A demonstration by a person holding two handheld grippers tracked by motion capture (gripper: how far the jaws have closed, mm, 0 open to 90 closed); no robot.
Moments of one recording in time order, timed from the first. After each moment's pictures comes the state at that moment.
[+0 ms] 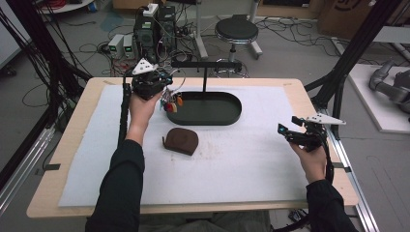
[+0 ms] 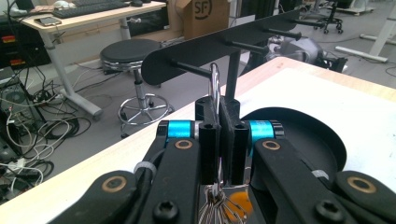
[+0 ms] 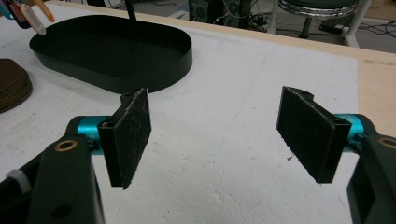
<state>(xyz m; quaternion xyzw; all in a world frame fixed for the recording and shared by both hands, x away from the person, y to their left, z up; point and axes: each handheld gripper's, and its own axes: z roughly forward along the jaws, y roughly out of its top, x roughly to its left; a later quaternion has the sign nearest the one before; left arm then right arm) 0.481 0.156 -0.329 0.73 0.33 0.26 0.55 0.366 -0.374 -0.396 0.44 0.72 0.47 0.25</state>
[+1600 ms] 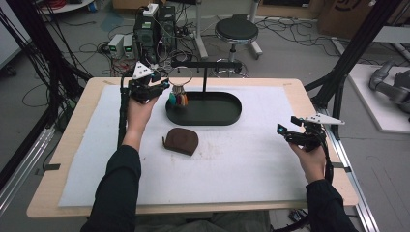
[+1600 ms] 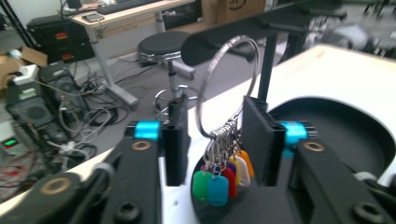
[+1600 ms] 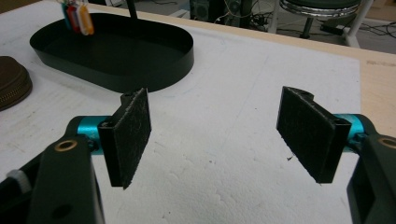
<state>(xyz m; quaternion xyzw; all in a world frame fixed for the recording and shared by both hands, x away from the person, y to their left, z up) 0.461 0.162 -0.332 0.73 0.35 0.32 0.49 0.367 -0.372 -0.397 0.44 0.73 0.47 0.25</state>
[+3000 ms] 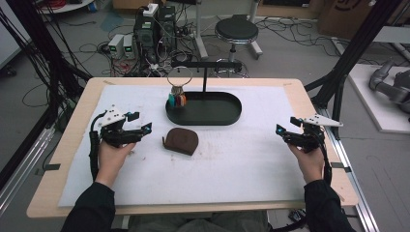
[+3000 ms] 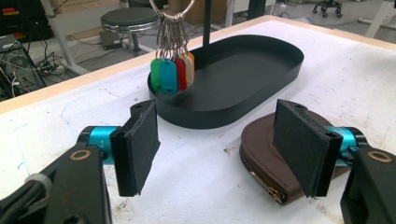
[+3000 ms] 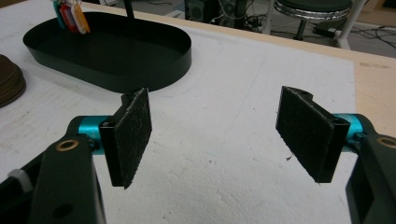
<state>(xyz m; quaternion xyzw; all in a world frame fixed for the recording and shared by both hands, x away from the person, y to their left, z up) 0.361 0.225 -0.393 0.74 0.34 0.24 0.53 0.362 -0.366 -0.398 0.44 0.72 0.46 0.26</state>
